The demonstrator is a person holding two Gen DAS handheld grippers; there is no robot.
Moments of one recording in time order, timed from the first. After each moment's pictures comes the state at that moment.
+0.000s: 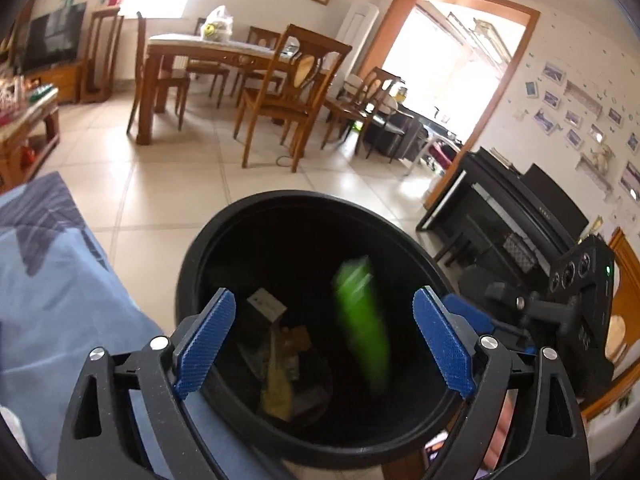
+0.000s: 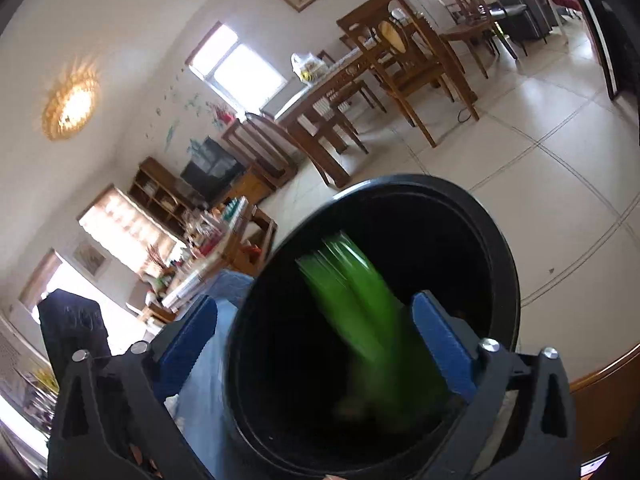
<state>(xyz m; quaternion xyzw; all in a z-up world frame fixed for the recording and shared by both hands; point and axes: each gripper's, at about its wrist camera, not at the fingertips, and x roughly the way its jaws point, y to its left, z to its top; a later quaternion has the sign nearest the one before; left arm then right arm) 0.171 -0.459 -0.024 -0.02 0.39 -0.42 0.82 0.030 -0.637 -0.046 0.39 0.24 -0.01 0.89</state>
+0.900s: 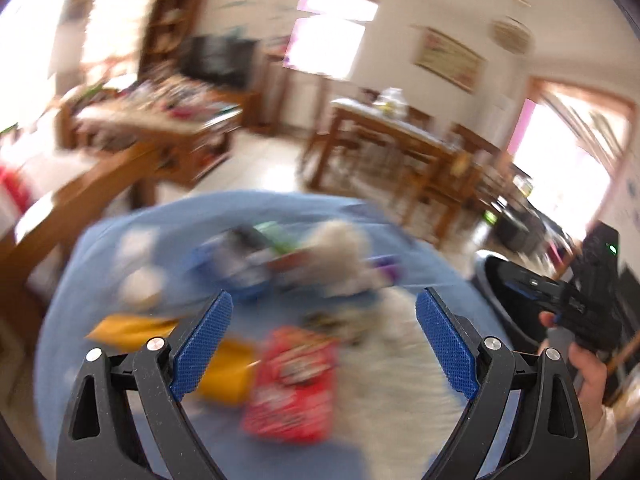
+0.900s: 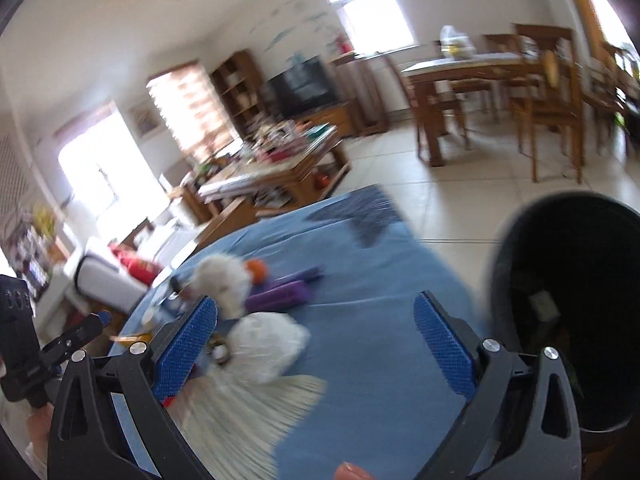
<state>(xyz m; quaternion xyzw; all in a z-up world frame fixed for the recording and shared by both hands) 0.077 -0.039 0.031 -0.12 0.33 -0.14 0.93 0.109 -0.371 0.017 0.16 0.30 0.16 0.92</state>
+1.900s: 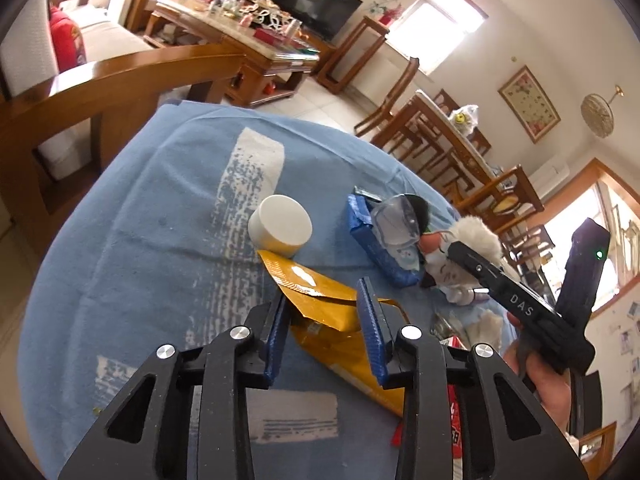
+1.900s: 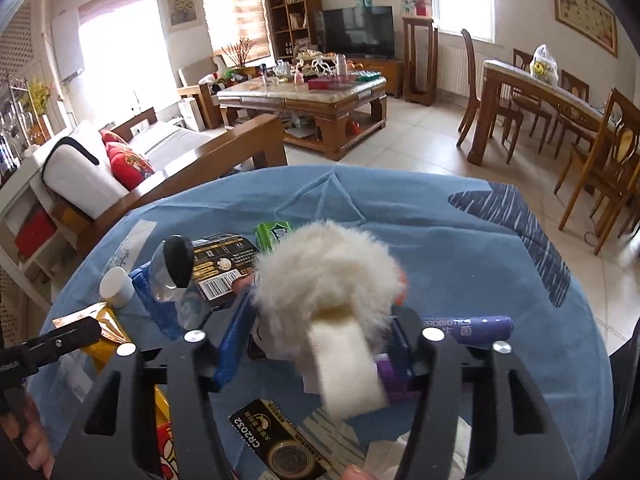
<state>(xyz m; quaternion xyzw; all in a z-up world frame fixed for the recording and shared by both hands) 0.131 0.051 -0.043 -0.27 0.41 -0.09 0.87 0.200 -0.216 -0.004 0.01 0.37 0.19 0.91</state>
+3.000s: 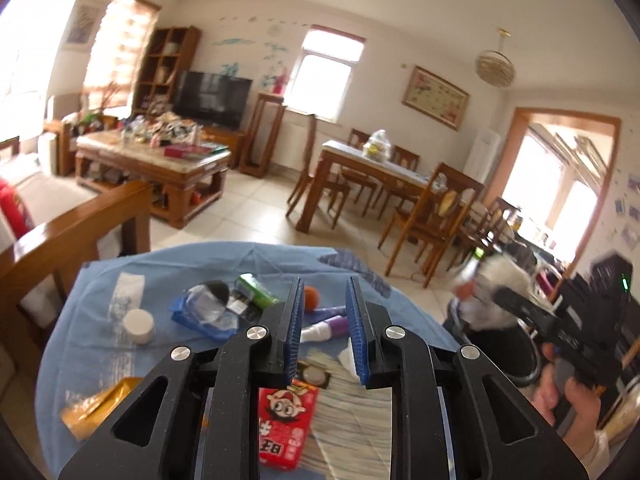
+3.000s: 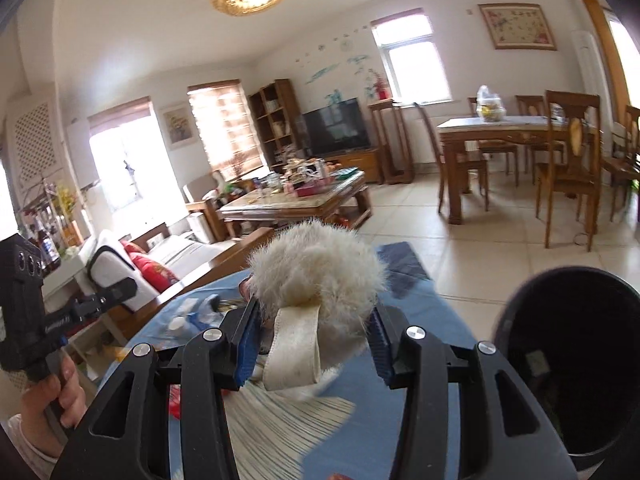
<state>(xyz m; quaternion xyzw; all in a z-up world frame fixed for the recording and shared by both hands) 0.054 -0.071 0.079 -0.13 0.24 -0.16 0.95 0.062 -0.391 0.062 0.14 0.22 0.16 0.95</state>
